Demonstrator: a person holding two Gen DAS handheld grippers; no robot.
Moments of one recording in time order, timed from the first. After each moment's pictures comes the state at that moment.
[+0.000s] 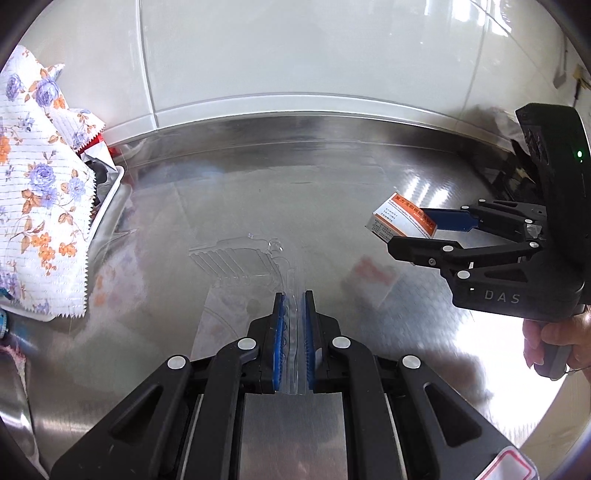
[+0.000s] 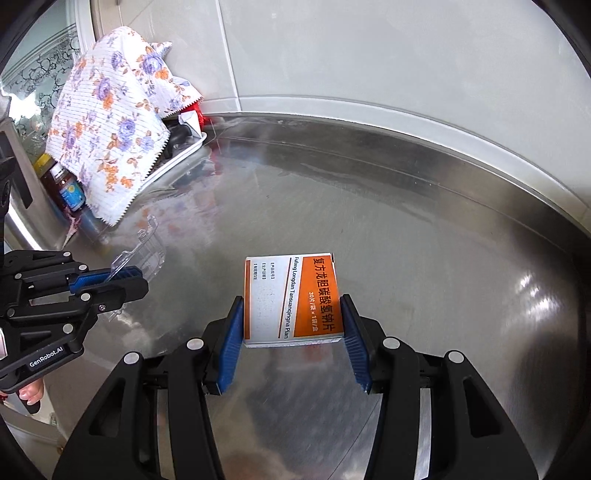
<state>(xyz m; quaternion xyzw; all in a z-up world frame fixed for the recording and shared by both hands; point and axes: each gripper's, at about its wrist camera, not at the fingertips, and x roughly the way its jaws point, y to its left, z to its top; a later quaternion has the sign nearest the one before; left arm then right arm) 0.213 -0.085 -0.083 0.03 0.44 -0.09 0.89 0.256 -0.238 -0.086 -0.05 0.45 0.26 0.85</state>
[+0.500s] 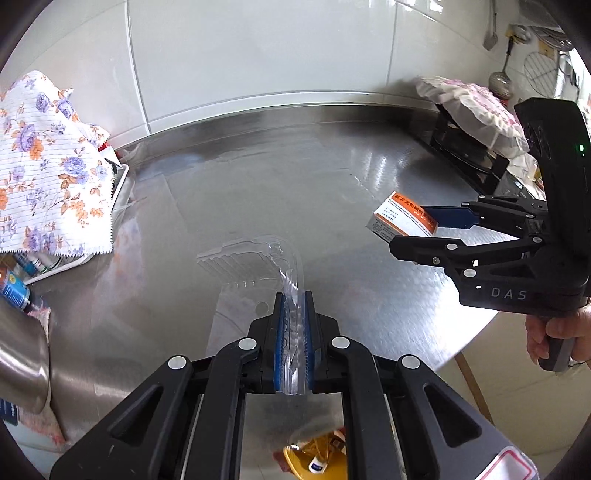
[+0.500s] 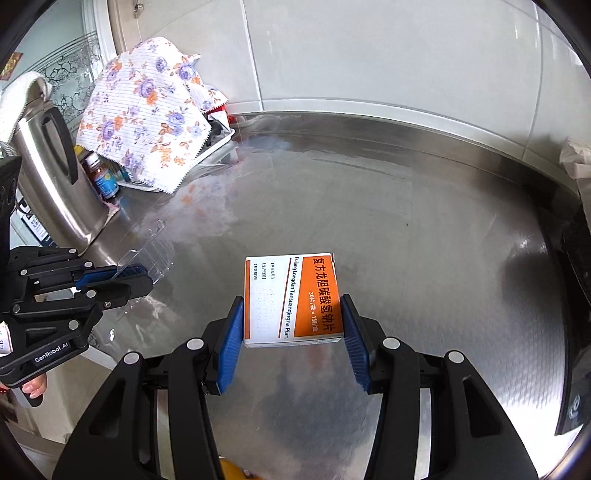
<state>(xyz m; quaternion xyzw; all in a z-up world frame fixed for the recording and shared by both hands) 0.071 -0.078 -0.055 0.07 0.43 -0.15 0.89 0.089 -0.238 -0.048 -0.02 0.44 0.21 0.87</state>
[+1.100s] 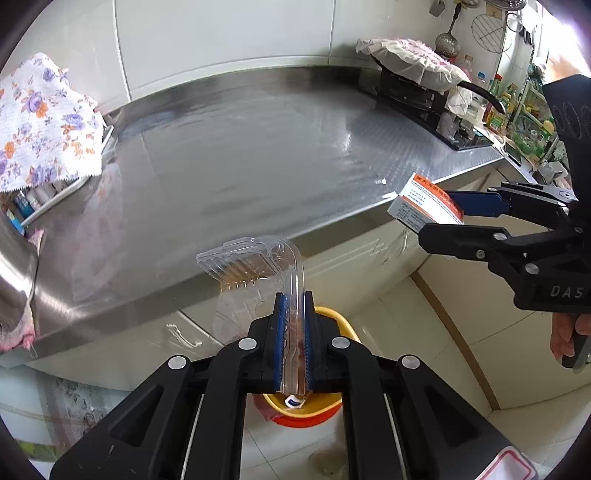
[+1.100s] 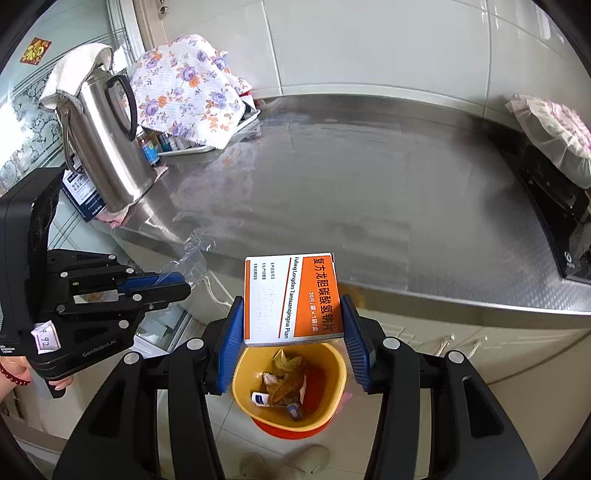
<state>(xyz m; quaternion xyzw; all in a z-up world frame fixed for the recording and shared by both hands) -0.059 -0.069 -0.093 0.08 0.46 -0.20 0.86 -0.087 -0.231 -0.047 0.00 0.46 0.19 0.87</state>
